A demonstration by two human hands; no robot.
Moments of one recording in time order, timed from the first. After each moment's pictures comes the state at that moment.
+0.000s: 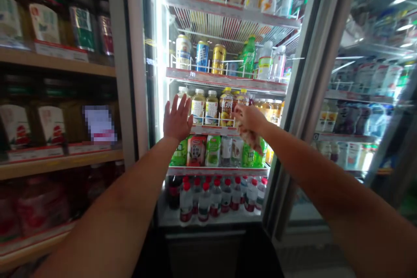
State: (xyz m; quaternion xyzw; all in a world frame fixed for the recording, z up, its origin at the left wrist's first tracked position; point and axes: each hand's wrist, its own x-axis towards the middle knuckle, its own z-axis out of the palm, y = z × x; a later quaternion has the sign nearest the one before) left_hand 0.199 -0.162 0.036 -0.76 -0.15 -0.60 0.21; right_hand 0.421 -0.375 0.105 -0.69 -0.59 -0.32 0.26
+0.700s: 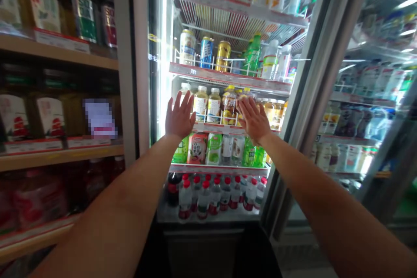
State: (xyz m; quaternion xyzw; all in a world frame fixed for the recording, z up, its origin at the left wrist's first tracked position) left_hand 0.198 -0.164 0.035 -0.76 -0.14 -0.60 0.20; right_hand 0.444 -0.373 0.061 -0.61 -0.59 -0.49 0.20
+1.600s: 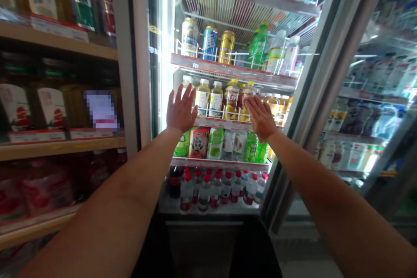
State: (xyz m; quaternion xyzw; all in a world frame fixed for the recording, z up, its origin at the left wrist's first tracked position) left_hand 0.198 -0.164 0.035 -0.77 -0.15 -0.59 0.19; right_hand 0.461 -0.383 0.050 -0.61 -0.60 -0.47 0.21
